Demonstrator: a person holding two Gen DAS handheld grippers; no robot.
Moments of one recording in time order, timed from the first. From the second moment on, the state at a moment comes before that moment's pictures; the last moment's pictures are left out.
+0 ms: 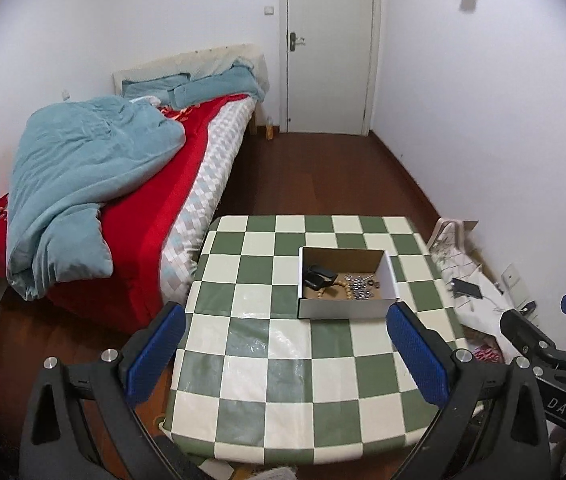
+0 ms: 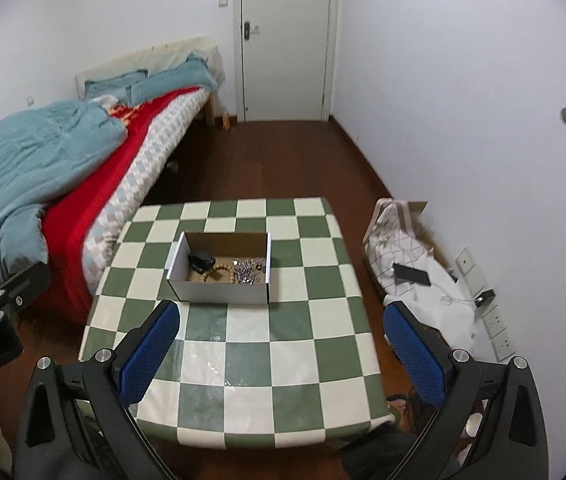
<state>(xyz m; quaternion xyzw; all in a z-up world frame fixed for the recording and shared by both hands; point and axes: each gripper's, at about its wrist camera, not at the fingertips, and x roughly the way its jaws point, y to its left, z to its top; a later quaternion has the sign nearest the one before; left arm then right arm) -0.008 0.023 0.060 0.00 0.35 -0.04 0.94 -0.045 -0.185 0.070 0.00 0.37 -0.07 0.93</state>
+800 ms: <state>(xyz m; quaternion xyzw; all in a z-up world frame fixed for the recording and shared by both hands) -0.064 0.031 0.094 -0.01 0.34 -0.03 0.94 -0.109 -0.169 0.122 -0.01 0.34 -0.07 0.94</state>
